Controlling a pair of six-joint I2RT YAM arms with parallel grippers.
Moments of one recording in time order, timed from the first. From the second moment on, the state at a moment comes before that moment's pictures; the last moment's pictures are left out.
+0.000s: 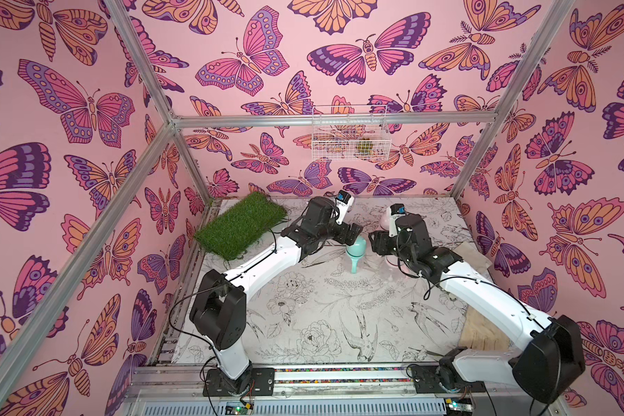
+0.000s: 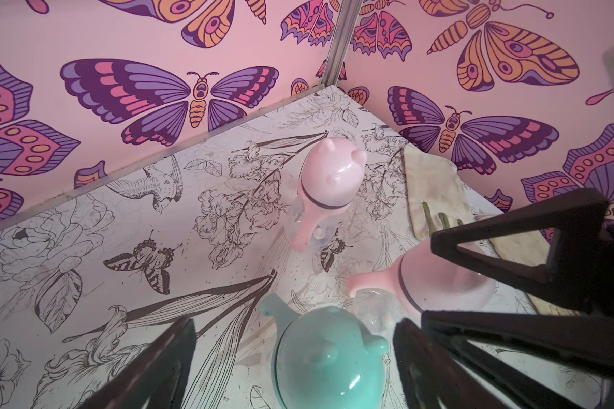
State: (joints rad) left arm -0.64 1.74 1.43 -0.16 0.21 -0.09; right arm 0.52 1.32 1.04 -0.29 0.12 0.41
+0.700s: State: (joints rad) left arm -0.64 1.79 1.38 -0.10 0.18 -0.09; right arm 0.57 1.43 1.05 -0.22 0.18 0.46
